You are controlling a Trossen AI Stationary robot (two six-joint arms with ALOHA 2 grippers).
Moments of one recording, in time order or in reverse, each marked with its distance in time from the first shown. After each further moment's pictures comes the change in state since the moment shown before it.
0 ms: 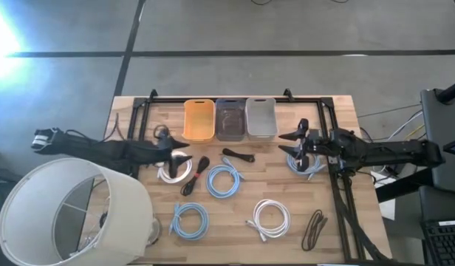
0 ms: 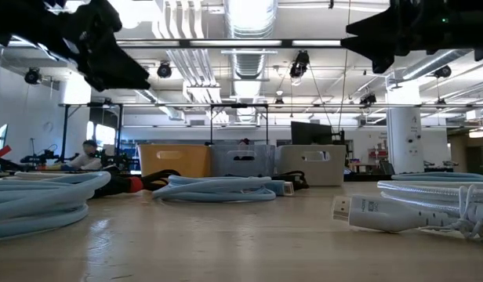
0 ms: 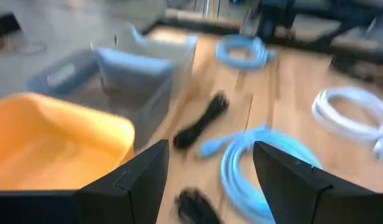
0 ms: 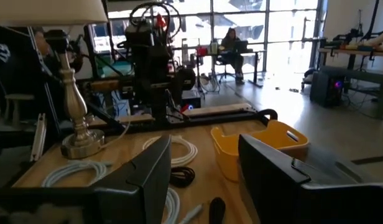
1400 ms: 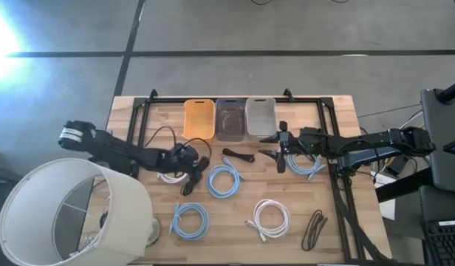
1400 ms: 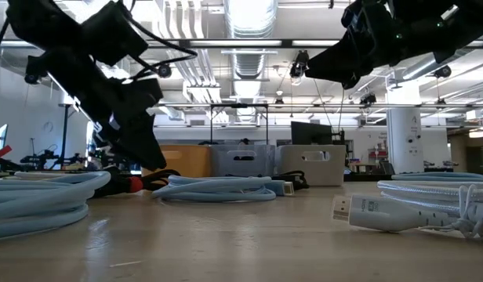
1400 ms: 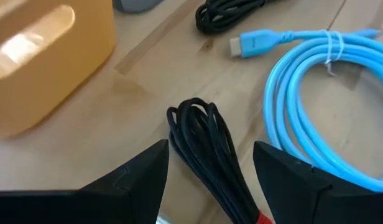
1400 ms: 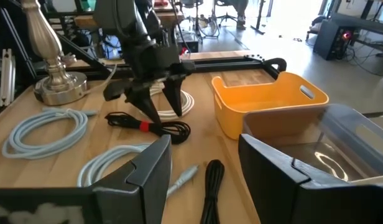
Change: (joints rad) left arm 0.001 0.659 0.098 0.069 -0.009 -0.420; right arm 0.000 0.426 0.164 0.010 -0.001 -0.041
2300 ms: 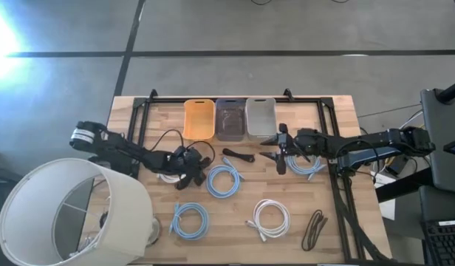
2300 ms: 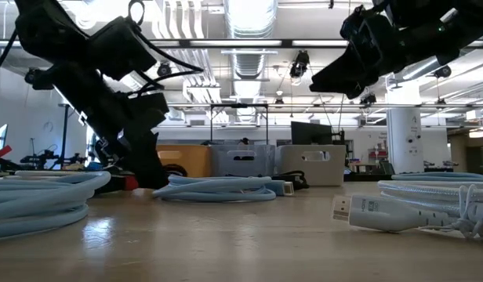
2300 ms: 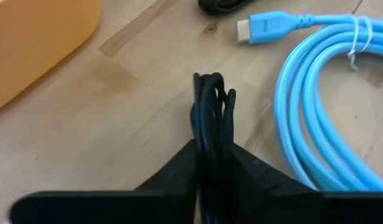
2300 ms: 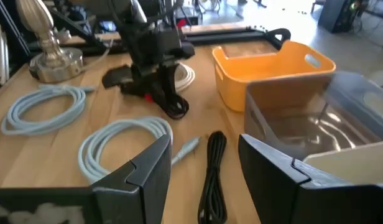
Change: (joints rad) left arm 0.002 0.121 0.005 0.099 0.004 -0.042; right arm 0.000 0.005 -0.003 -0.099 -0.002 0.032
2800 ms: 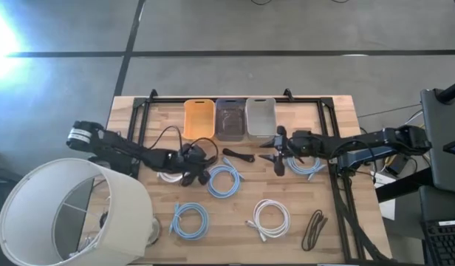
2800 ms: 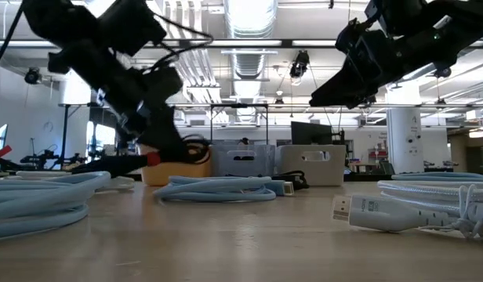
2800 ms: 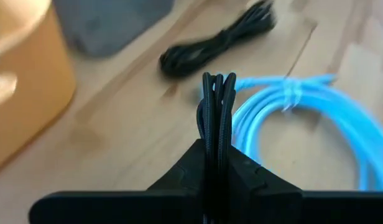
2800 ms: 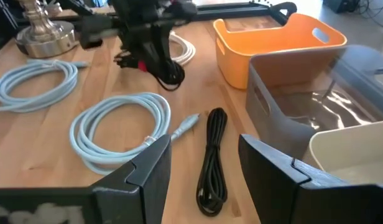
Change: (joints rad) left arm 0.000 -0.035 0.092 0.002 -0.004 0.086; right arm 0.000 0.067 0.001 -0.013 0.000 -0.006
